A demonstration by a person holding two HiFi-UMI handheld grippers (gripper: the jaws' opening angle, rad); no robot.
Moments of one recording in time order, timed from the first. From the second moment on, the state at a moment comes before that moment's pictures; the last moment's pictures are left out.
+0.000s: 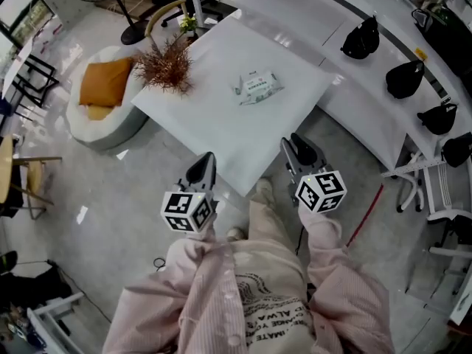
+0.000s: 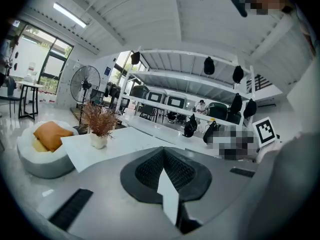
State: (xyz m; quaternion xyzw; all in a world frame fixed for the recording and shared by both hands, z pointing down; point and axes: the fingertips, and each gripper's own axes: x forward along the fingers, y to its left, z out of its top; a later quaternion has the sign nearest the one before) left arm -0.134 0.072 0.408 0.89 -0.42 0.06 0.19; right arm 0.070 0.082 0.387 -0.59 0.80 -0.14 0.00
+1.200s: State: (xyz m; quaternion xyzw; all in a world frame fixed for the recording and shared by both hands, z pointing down) left arm -0.051 -0.098 0.478 0.81 -0.51 0.09 0.28; right arm 0.119 -0.140 0.472 -0.42 0.88 -0.14 -0.14
